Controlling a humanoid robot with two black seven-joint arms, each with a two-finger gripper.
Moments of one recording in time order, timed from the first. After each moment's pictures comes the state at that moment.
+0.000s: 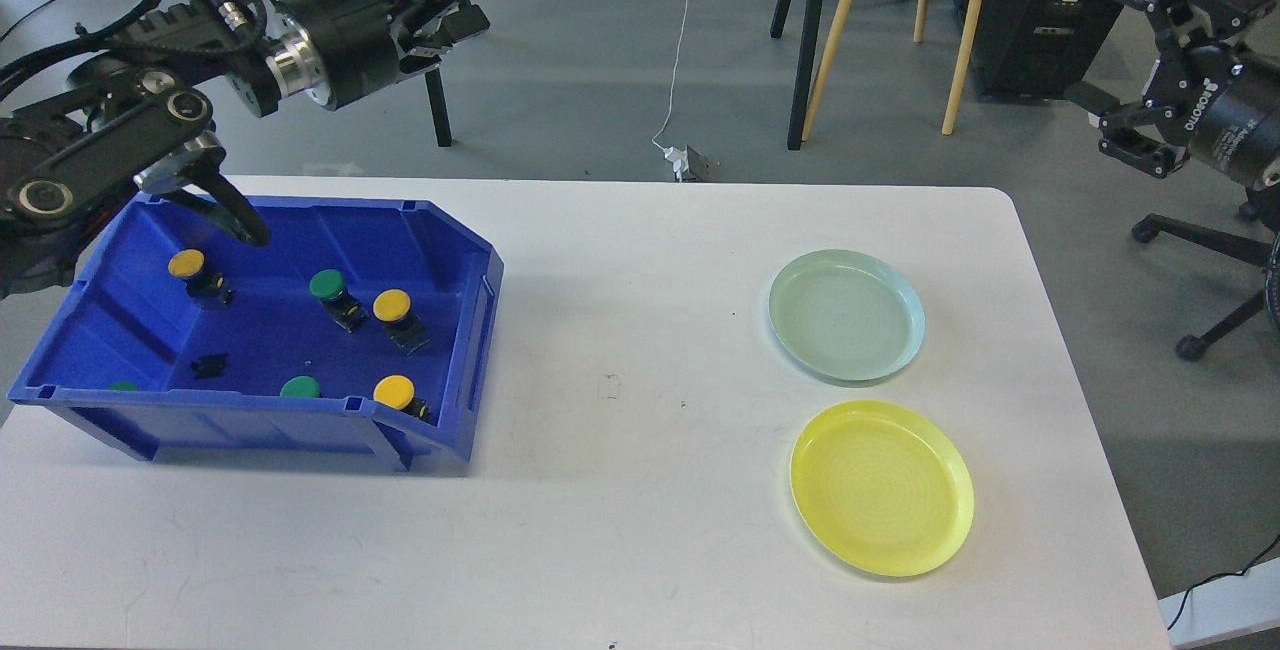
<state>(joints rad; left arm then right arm) -1.12 0.61 -0.40 -1.00 0.79 -0.35 -0.37 0.94 -0.92 0.32 0.98 -0.24 0.49 0.32</state>
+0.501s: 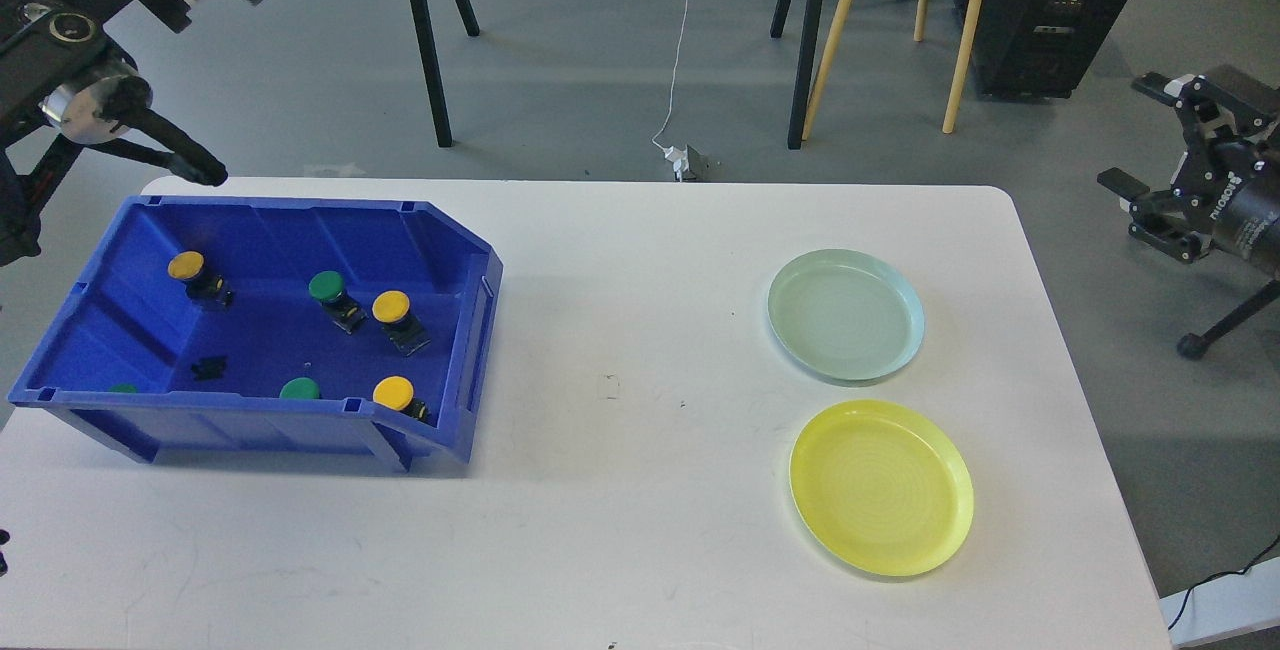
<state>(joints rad) -1.12 0.56 -0.60 -0.90 0.63 -0.41 -0.49 0.76 -0.97 0.32 0.96 -0.23 0.49 0.41</state>
